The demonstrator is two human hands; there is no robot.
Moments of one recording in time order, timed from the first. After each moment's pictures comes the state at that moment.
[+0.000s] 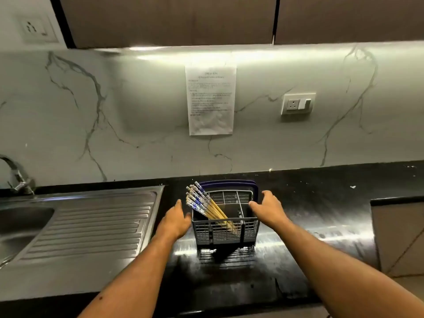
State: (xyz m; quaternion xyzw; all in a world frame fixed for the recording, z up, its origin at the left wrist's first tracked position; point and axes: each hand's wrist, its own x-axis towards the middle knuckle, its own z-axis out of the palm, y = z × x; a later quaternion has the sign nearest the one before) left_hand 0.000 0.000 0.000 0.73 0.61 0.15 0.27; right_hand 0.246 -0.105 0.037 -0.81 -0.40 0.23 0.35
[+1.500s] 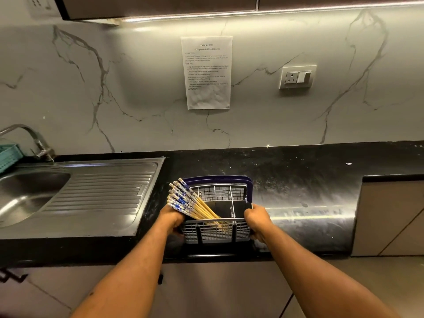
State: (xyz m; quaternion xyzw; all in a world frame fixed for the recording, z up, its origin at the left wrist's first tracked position) left_hand 0.007 -0.105 -0.029 0.53 0.68 0.14 0.49; right_hand 0.236 -0.195 -0.037 -0.75 -0.27 0.43 0.41
